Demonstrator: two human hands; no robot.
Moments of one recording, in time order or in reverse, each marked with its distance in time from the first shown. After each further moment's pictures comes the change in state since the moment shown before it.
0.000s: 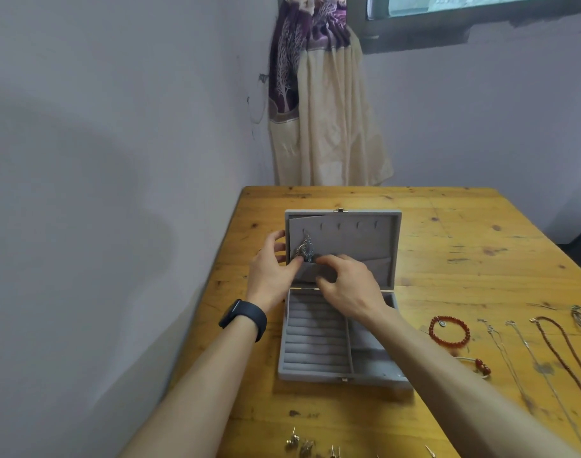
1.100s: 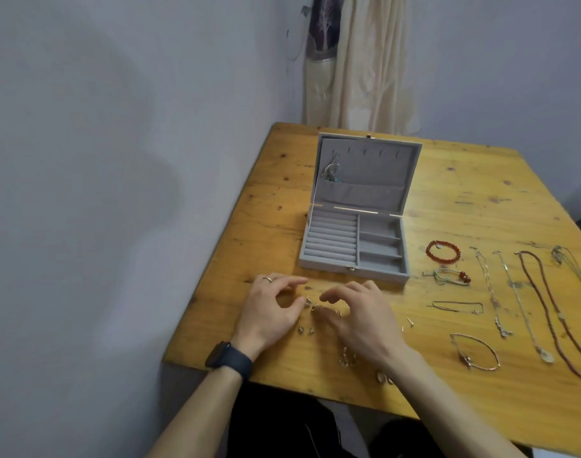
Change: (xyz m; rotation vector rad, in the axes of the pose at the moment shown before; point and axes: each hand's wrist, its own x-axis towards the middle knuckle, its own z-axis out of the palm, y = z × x) left_hand -0.229 -0.062 -0.038 0.251 -0.052 0.090; right_hand -0.214 -0.024 0.012 -0.136 -0.152 -0.125
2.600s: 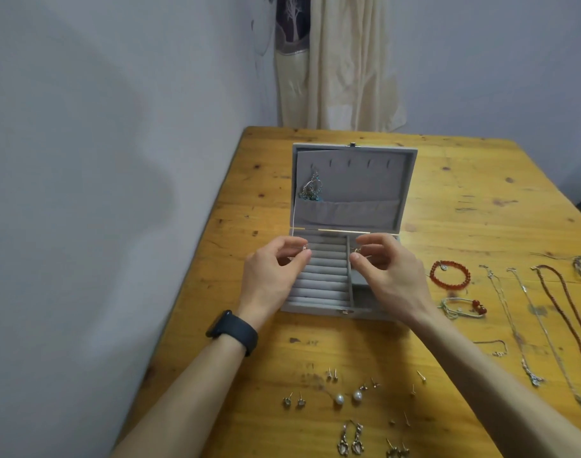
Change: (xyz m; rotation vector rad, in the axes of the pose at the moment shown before) left_hand 0.134 0.024 0.018 -0.237 0.044 -0.029; right_hand 0.105 0.066 -0.037 0.489 0.288 0.197
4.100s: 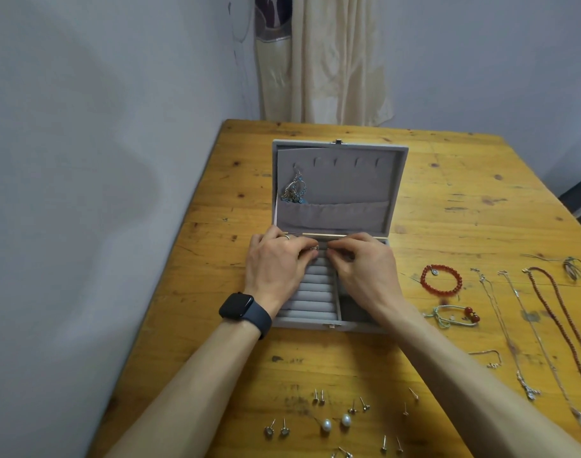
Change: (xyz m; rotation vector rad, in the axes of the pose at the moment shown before) left_hand 0.044 -0.009 0.047 0.618 0.055 0.341; right_hand 0.041 0.021 0.029 -0.337 0.065 -0.119
